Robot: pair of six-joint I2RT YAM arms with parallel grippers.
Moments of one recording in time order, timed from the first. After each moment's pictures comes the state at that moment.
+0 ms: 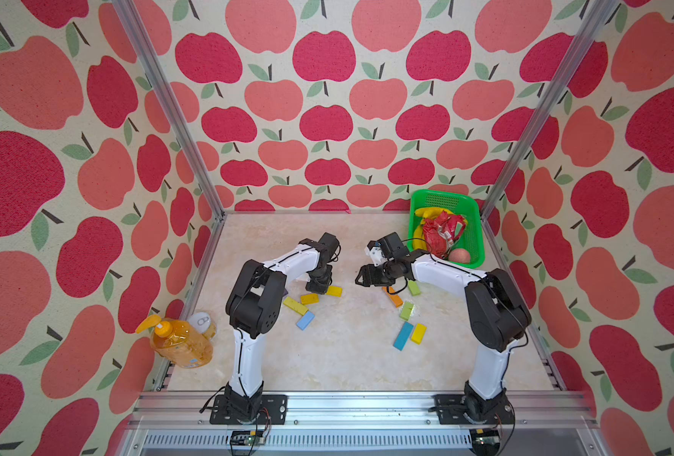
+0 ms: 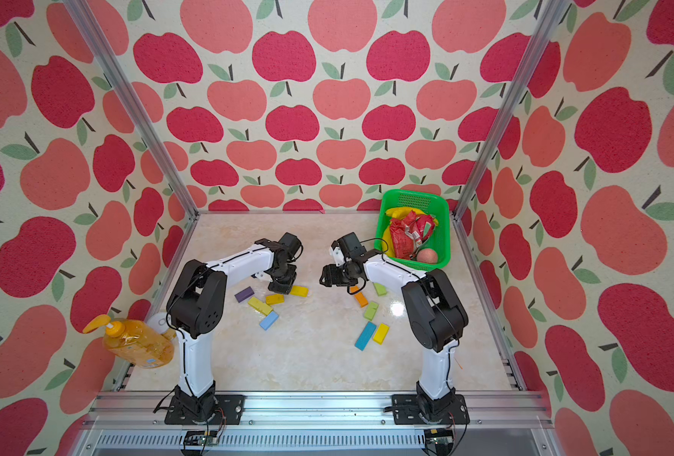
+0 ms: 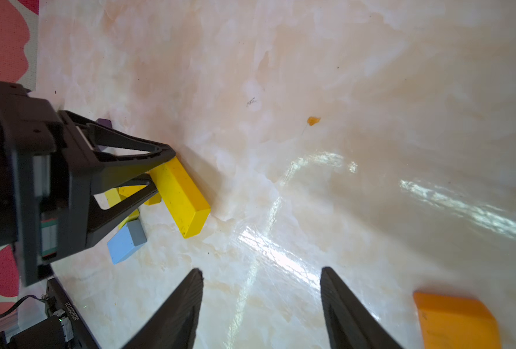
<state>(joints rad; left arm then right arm) -0.50 2.04 1.50 -0.90 -0.03 -1.82 0.62 1.89 1.30 -0.44 -0.37 0.36</state>
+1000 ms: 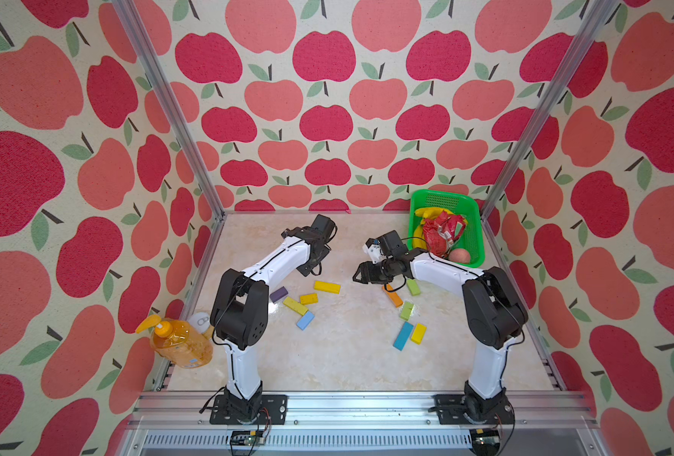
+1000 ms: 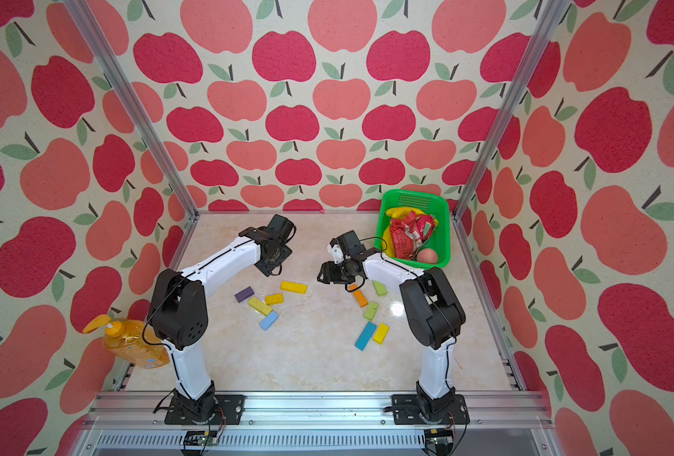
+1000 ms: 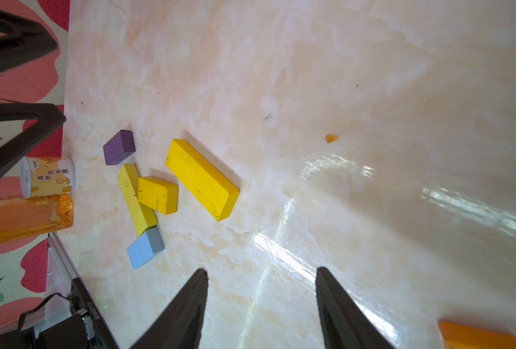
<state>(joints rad) -0.47 1.90 1.56 -0.84 -0.31 -1.12 0.61 1.92 1.32 -0.39 -0.43 0.40</state>
